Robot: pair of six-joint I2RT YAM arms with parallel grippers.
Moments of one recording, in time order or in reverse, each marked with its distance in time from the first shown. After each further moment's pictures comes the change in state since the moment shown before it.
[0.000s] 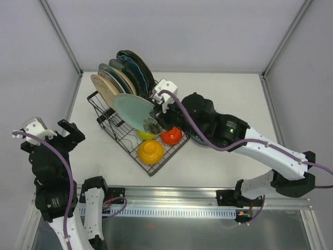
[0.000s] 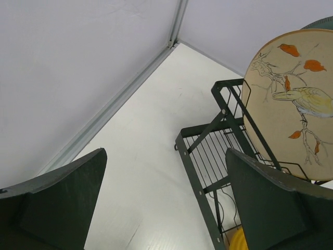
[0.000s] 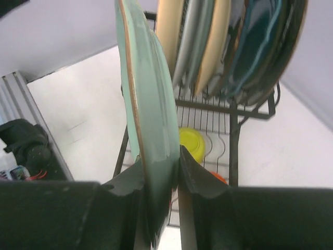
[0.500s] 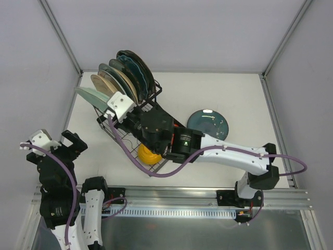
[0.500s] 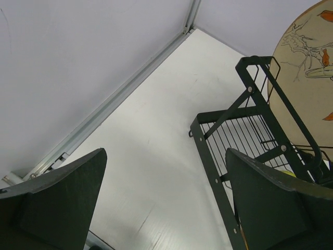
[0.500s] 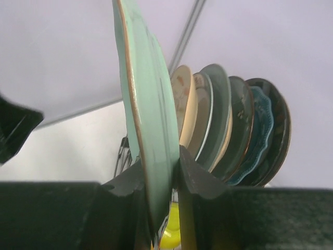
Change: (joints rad) left arm -0.059 -0.164 -0.150 -0.049 -0.117 -0.013; right arm 0.235 0.314 0.212 0.381 0.329 -0.324
